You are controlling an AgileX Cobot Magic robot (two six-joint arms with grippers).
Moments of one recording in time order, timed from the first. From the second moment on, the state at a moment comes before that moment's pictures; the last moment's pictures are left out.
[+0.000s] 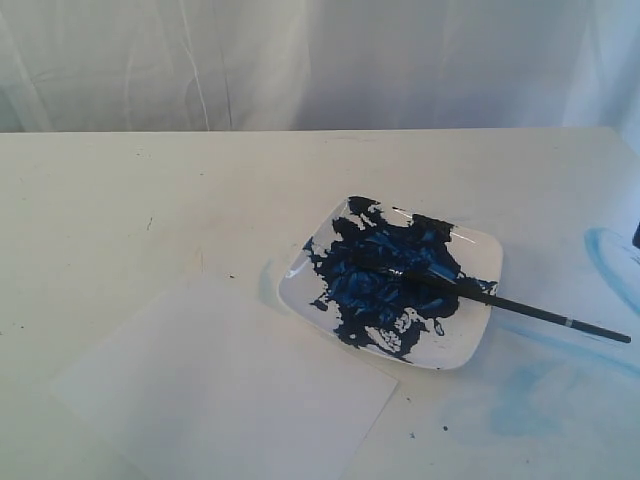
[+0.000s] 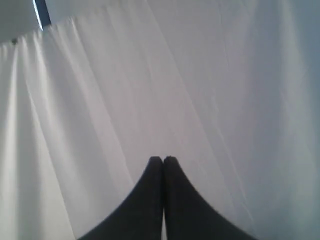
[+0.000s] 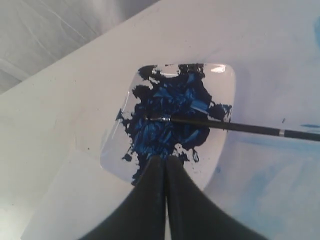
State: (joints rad) left arm -0.05 0.30 -0.34 -0.06 -0.36 0.34; right arm 0.20 0.64 -0.61 0.41 0.64 0.14
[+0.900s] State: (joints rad) left arm -0.16 1.63 -0.90 -0.38 0.92 0.70; right arm 0.44 1.04 -0.49 0.67 0.39 0.07
